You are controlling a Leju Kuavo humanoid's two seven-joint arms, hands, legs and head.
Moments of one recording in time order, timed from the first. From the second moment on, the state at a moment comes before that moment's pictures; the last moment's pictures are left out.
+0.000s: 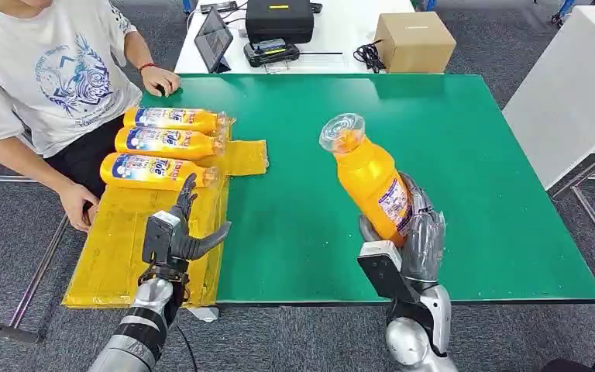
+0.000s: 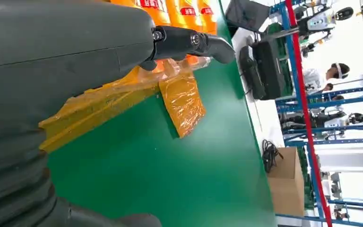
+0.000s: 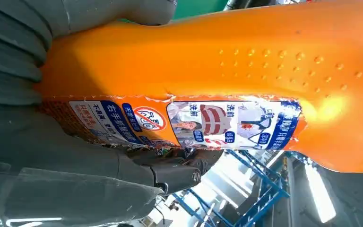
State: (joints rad) left arm -0.37 -0.23 0.00 -0.84 -0.23 0.19 -0.56; right arm 0.00 0.05 0.32 -1.66 0.65 -0.56 -0.28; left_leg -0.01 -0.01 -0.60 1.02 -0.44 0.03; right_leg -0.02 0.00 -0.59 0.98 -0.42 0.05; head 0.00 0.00
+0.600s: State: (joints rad) left arm -0.36 -0.23 -0.13 -0.90 0.22 -0.48 -0.24; right arm 0.00 0.13 0.25 -1.53 0.53 -0.46 -0.52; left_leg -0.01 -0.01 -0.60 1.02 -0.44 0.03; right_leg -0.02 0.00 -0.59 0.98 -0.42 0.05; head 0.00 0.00
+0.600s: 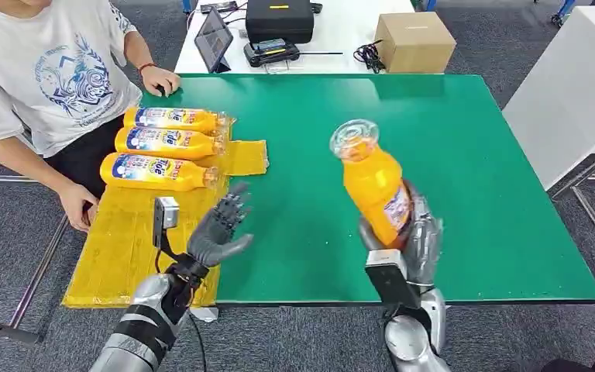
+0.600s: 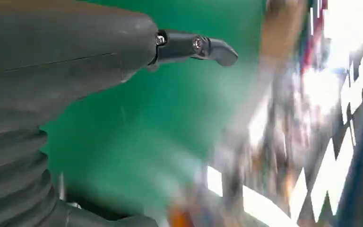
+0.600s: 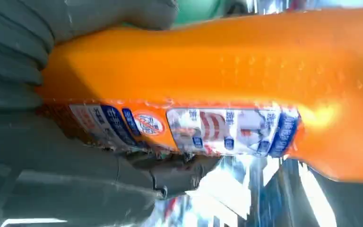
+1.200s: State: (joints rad) left arm -0.33 -0.18 -0.33 -0.99 0.29 -0.47 -0.28; right arm -0.01 0.18 0.26 -1.33 0.52 -0.45 -0.55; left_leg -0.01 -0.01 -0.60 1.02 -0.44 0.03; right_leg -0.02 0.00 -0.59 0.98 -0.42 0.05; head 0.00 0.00
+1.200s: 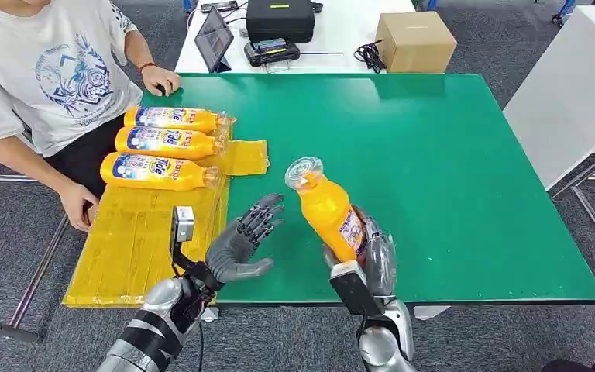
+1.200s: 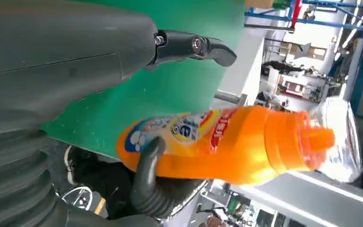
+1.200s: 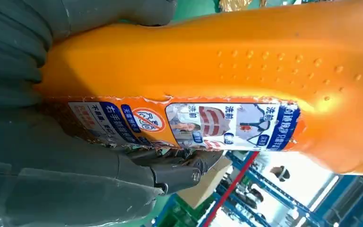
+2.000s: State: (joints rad) left arm -0.33 -0.18 -0.38 -1.02 0.28 -0.43 -0.27; right arm -0.09 0.28 0.43 -1.17 0.53 -0.44 -0.54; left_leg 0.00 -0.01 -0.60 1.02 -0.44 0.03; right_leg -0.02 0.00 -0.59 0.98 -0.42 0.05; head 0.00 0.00
